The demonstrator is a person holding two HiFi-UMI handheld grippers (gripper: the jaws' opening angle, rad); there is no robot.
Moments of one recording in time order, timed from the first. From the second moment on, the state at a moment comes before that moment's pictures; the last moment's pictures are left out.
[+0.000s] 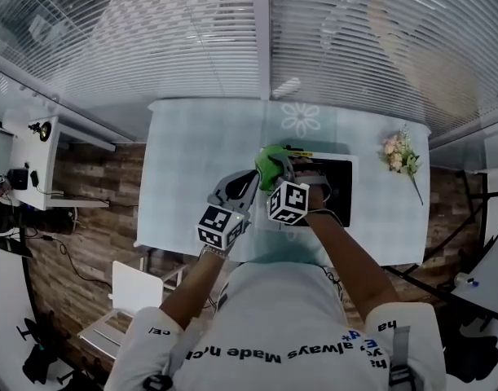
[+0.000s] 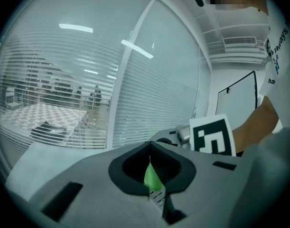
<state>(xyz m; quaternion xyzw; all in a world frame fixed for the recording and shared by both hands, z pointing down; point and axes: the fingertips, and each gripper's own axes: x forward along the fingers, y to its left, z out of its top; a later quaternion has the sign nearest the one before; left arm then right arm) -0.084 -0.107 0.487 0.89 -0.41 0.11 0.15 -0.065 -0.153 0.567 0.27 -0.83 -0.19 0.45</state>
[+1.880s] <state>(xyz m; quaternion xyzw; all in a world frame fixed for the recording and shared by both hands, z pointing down) -0.074 -0.090 0.550 0.89 -0.37 0.18 0.17 -0.093 0.024 0.629 0.09 -0.84 -0.06 0.54</state>
